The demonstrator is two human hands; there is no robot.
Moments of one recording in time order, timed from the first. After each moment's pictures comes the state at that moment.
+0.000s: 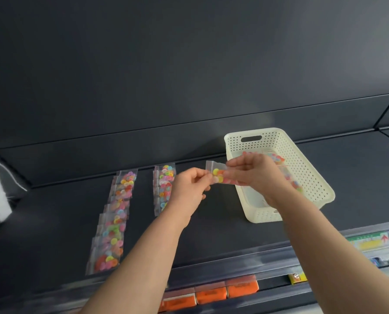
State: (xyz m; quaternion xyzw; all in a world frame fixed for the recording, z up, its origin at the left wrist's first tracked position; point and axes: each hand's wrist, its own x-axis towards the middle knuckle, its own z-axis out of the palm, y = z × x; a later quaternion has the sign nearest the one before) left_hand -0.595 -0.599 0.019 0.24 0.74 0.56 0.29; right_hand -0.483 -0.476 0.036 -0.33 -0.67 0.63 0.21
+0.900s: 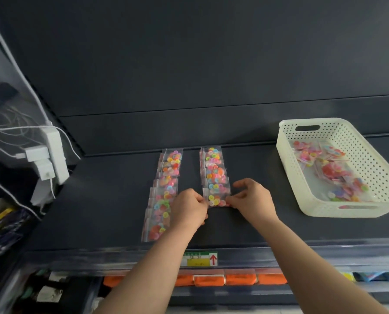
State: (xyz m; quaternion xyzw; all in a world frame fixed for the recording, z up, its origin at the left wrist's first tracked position) left_hand -0.651 -0.699 -0.044 0.16 0.89 0.37 0.21; right_hand -0.555 -0.580 -0.042 -0.42 -0.80 0.42 0.12
